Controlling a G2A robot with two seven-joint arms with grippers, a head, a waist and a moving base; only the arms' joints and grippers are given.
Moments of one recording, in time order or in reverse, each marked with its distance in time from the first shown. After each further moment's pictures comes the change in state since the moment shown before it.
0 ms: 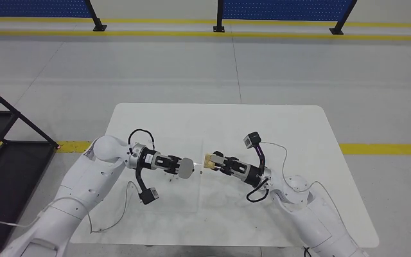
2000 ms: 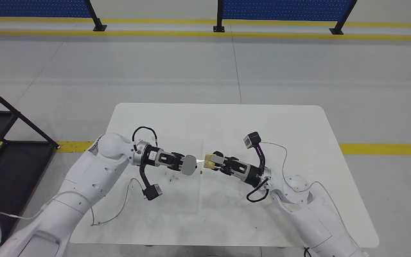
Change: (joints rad) left arm -0.070 -0.007 0.086 0.058 -0.019 0.031 -0.031; right arm 0.000 0.000 0.000 0.000 0.000 0.000 0.000
